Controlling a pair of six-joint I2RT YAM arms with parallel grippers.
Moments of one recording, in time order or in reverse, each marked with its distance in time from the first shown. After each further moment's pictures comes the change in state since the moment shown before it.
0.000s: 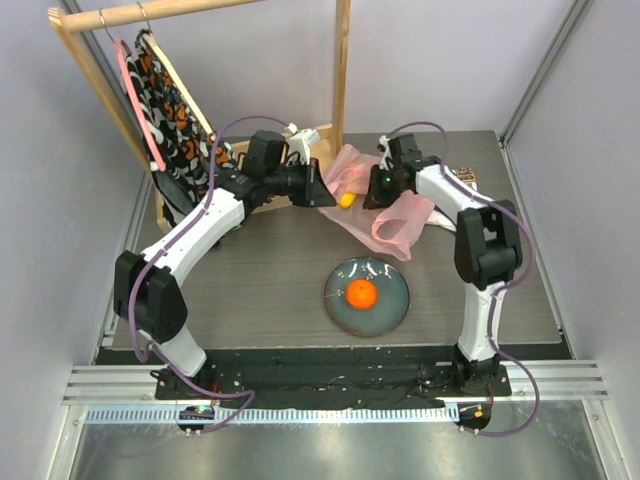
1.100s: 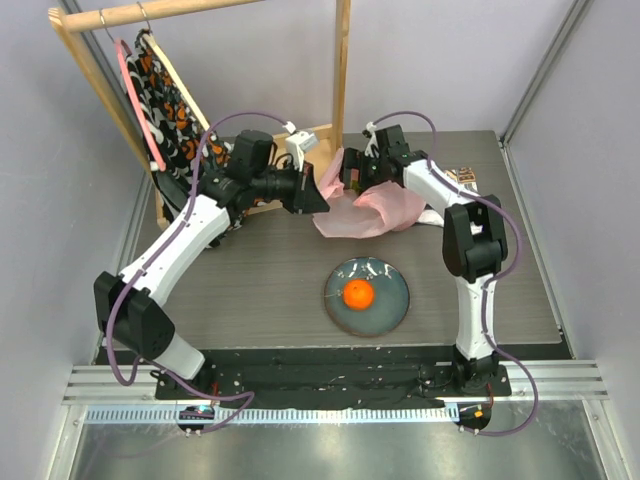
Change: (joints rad) left arm -0.001 -0.112 0.024 -0.104 0.090 0.179; right arm 0.012 0.016 0.064 0.096 -0.081 0.041
